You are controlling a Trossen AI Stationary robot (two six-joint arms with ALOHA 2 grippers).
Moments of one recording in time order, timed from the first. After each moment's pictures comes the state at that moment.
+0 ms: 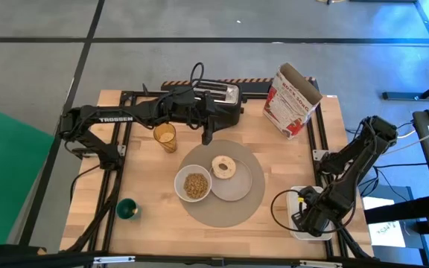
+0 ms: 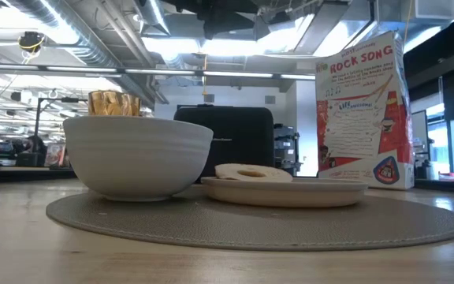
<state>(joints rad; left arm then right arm) 0.23 1.50 1.27 -0.04 0.12 0.03 0.96 1.37 0.99 -1.07 -0.24 2.08</state>
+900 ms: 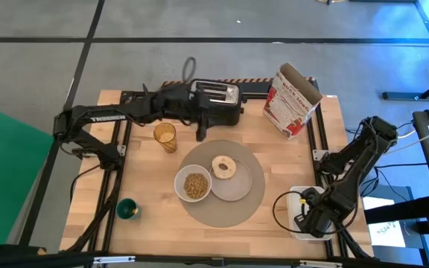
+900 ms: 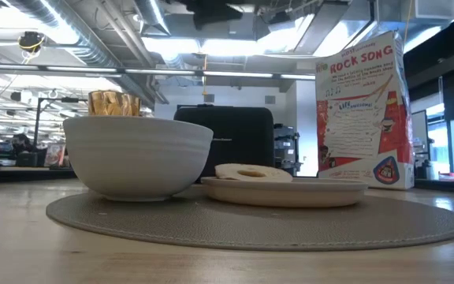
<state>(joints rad) 0.25 1.42 1.27 -0.10 0.11 0.07 0.96 1.37 1.04 -1.12 -0.30 2.08</state>
